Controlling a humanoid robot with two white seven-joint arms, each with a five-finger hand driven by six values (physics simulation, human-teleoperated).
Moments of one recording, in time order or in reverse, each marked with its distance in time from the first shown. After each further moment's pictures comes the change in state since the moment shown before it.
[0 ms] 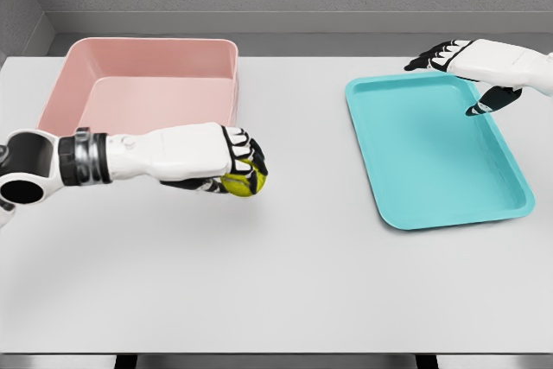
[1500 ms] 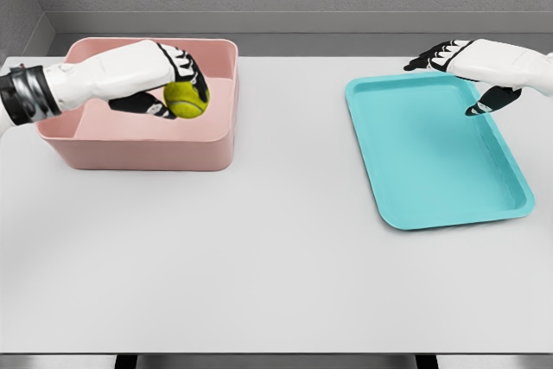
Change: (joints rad) left arm -0.074 0.003 0.115 0.251 0.063 0.000 0.004; right arm 0.000 0.001 0.000 -0.001 0.000 0.000 0.000
